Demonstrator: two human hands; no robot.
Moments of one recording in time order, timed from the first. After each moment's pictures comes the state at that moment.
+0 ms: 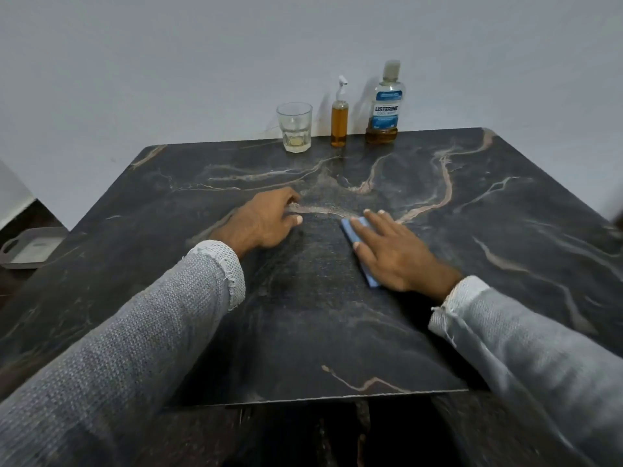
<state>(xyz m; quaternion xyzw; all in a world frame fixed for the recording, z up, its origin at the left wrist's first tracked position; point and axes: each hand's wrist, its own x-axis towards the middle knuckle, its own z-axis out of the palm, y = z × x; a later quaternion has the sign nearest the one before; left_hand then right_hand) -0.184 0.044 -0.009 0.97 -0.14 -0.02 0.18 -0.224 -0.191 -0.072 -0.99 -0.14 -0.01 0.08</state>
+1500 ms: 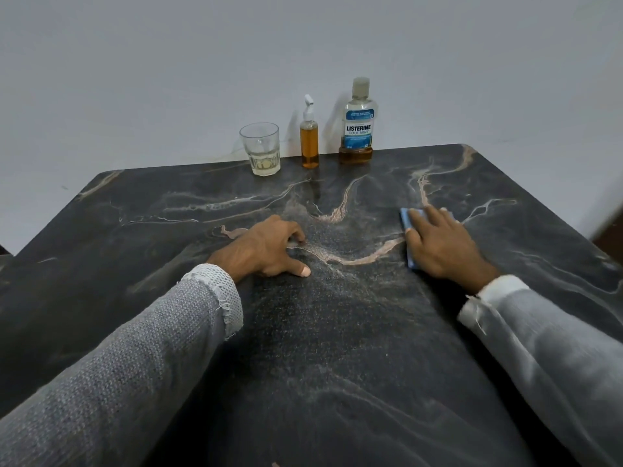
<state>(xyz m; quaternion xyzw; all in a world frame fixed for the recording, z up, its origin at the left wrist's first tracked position) -0.140 -0.020 -0.010 0.97 -0.20 -0.12 0.09 -0.156 -0.308 -0.067 -1.00 0.01 -0.05 0.07</state>
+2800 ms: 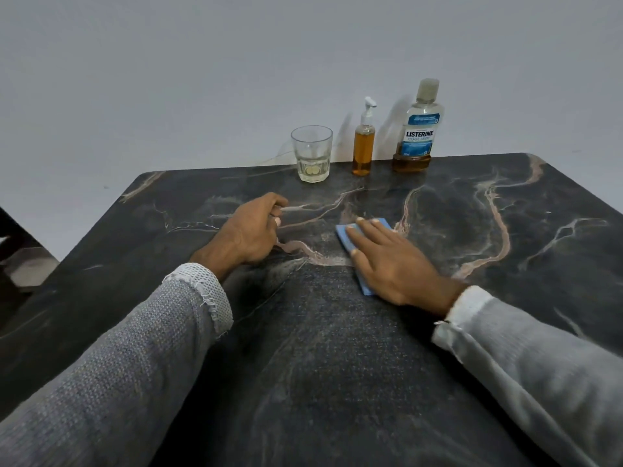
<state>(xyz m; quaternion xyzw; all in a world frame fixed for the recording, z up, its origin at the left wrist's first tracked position) -0.091 0.084 -0.012 0.96 -0.11 0.03 0.26 -0.117 -0.155 -0.074 -0.98 -0.19 -0.03 0.08</state>
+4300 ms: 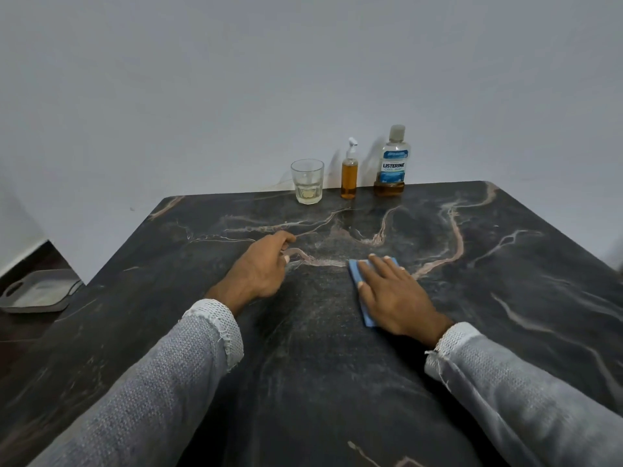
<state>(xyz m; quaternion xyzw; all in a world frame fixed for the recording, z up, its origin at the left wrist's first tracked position) -0.179 0.072 0.000 0.96 -0.12 0.01 0.27 -0.203 -0.166 -0.070 -0.99 -0.11 -0.03 0.10</state>
